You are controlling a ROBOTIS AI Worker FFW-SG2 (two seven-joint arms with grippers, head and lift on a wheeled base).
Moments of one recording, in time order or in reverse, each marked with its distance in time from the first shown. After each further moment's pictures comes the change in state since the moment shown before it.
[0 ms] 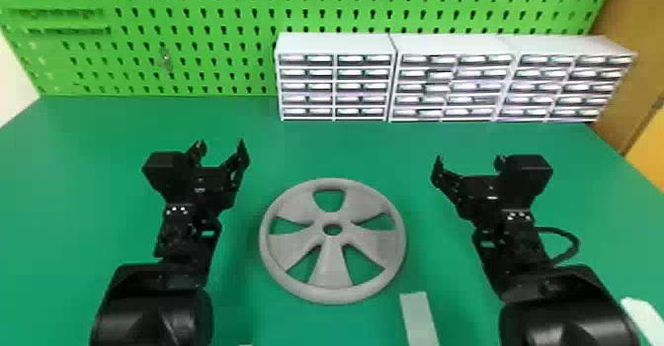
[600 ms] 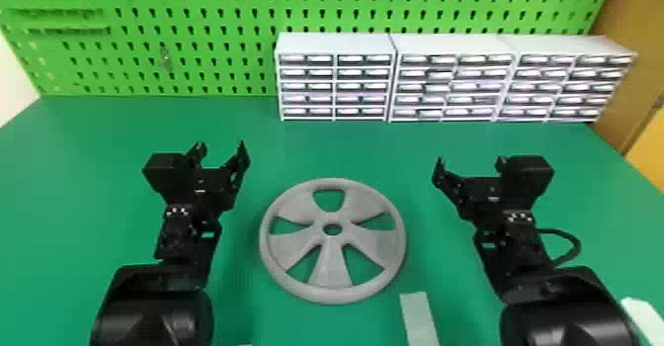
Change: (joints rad) left arm 0.005 0.000 -0.001 0.000 0.003 0.000 0.001; right arm 0.004 0.000 -0.005 0.000 -0.001 0.000 0.000
